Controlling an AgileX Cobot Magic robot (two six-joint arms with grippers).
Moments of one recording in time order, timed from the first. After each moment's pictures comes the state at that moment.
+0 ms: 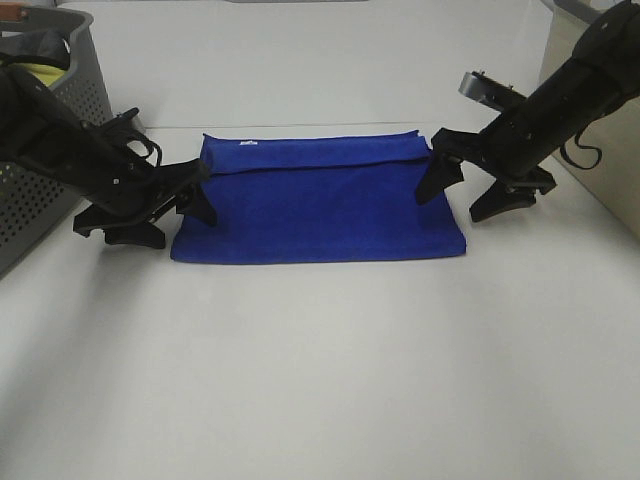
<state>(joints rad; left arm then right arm) -0.17 2.18 -1.30 -0.81 0.47 0.37 0.07 2.21 -1.51 0.61 0.84 -0.46</state>
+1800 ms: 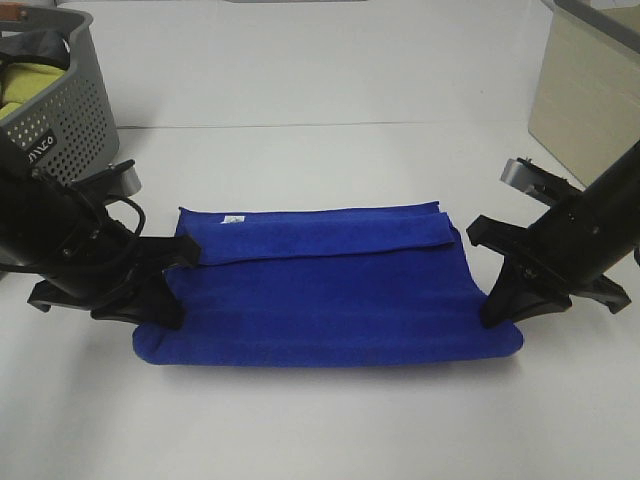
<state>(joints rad) -0.29 1.81 -0.86 -0.79 0.56 0.40 0.07 1.84 -0.89 0.66 0.78 -0.41</state>
